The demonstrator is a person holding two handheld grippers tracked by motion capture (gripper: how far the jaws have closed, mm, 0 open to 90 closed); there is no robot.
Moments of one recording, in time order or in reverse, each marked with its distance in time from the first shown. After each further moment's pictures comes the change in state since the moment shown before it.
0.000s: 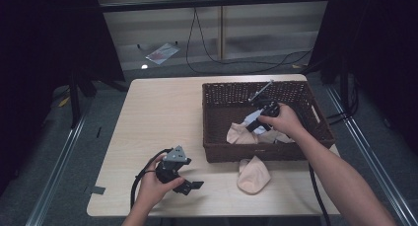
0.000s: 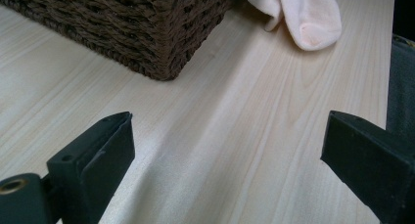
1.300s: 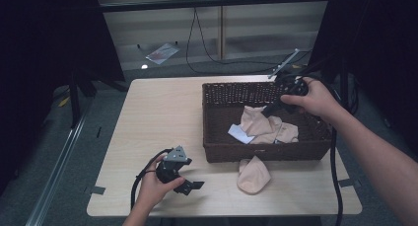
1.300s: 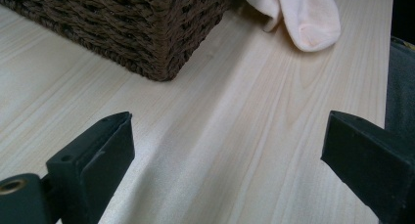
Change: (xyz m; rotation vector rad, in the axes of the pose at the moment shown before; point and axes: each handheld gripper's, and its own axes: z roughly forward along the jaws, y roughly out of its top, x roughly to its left) left arm 0.000 0.000 0.001 -0.007 -0.007 -0.008; right arm 0.040 0.006 -0.123 -0.020 0.041 -0.099
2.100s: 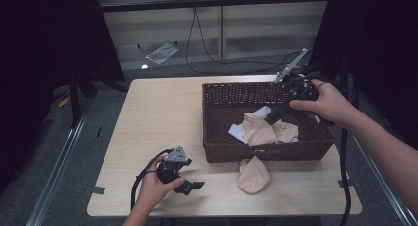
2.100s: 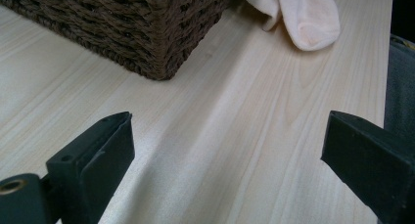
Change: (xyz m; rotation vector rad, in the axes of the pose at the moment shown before) left arm -0.001 0.000 0.000 0.005 0.002 0.000; right arm 0.034 -0.013 -0.021 -0.006 0.086 -0.104
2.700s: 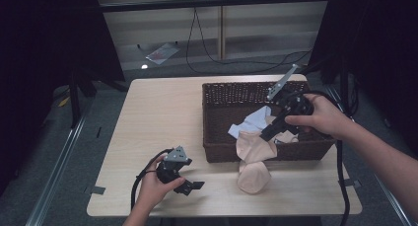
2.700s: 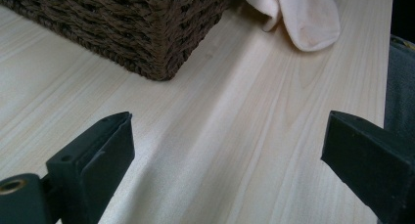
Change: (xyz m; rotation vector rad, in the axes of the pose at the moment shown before) left arm 0.000 0.000 0.000 0.000 0.002 0.001; right arm 0.022 -0.008 0.027 0.057 0.077 -0.060
